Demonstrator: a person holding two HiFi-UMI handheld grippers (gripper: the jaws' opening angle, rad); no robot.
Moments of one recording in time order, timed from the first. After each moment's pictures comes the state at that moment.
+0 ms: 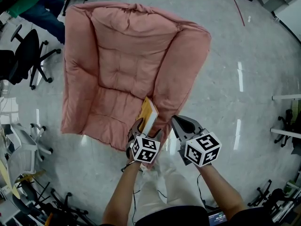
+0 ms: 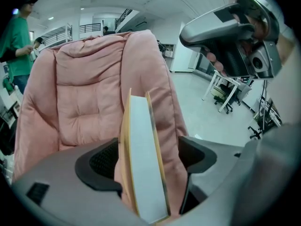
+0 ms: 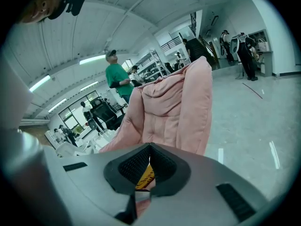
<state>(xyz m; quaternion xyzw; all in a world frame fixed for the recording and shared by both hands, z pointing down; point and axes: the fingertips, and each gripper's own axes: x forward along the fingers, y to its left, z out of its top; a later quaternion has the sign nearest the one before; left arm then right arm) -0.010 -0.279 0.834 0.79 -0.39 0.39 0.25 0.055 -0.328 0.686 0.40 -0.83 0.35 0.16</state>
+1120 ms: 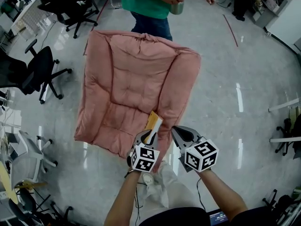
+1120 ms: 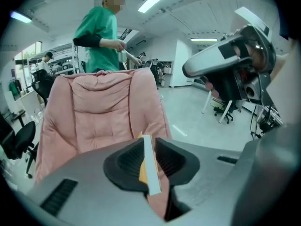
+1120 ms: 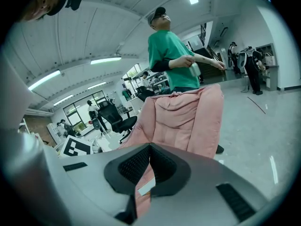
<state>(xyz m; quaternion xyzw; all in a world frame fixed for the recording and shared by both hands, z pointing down) -0.034 -0.269 0.710 0.82 -0.42 0.32 0.20 0.031 -0.287 0.599 0.39 -0.86 0.29 0.15</state>
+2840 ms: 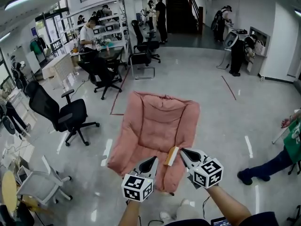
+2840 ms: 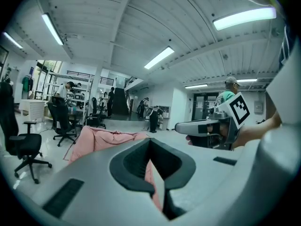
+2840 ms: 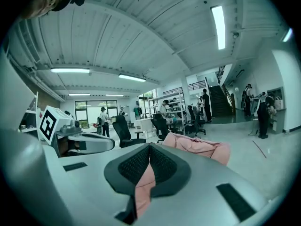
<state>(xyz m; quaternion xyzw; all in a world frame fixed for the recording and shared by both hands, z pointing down) -0.131 -0.109 0.395 0.88 -0.46 0.07 0.11 -0.034 -0.133 0.381 0.40 -0.91 0.10 0.07</state>
